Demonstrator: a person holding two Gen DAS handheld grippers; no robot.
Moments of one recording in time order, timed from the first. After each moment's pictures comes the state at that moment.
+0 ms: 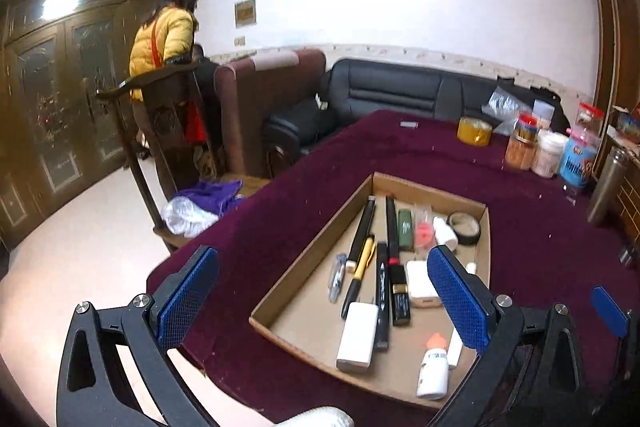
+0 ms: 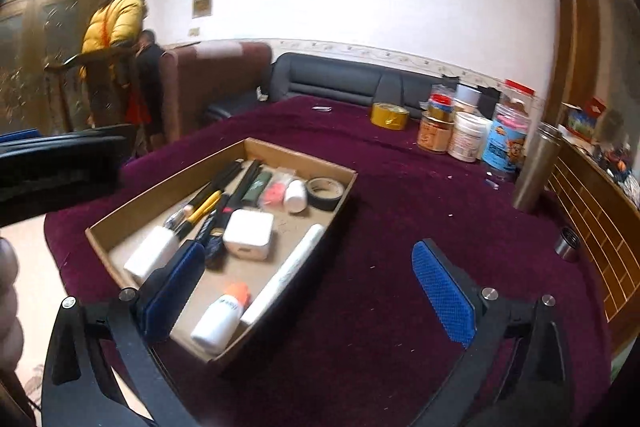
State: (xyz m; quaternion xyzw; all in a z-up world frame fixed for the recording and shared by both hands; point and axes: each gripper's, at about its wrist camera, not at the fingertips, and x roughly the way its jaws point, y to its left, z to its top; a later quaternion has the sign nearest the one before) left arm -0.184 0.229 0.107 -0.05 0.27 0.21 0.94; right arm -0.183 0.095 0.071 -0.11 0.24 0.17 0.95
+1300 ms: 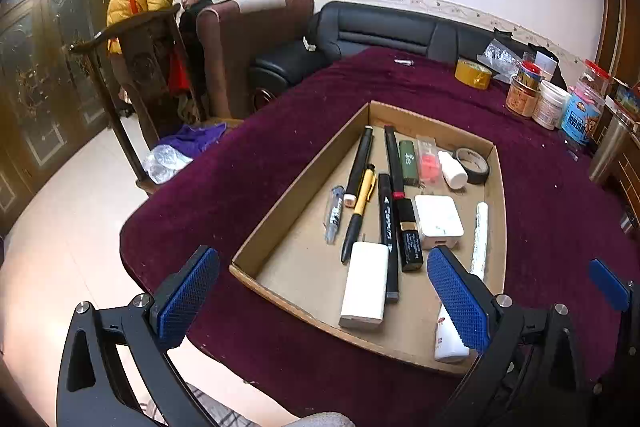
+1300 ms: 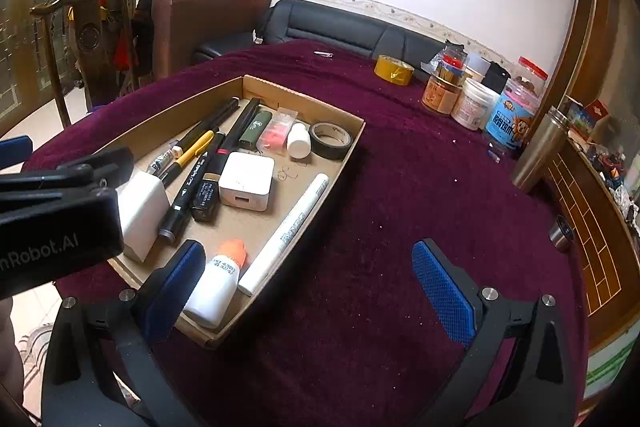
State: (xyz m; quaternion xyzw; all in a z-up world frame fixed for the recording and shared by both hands) left arm -0.173 0.246 0.069 -0.08 0.37 0.17 0.91; right arm -0.168 0.113 0.051 -0.16 0.33 0.14 0.92
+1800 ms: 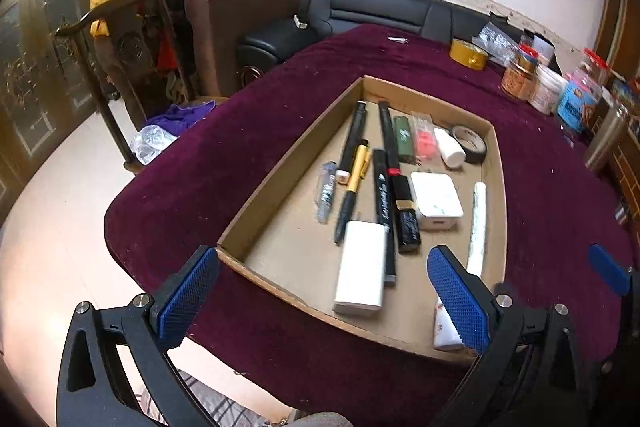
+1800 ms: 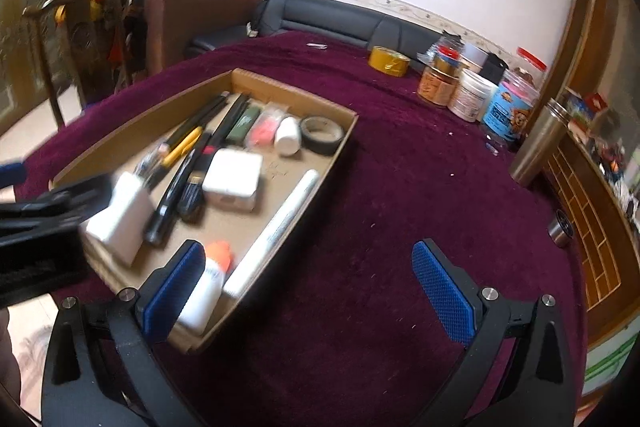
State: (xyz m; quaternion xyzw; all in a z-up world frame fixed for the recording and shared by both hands) left arm -0.170 0.258 0.062 -0.10 0.39 0.15 0.90; right arm -0.145 0.101 0.066 -0.13 0.35 0.14 0.92
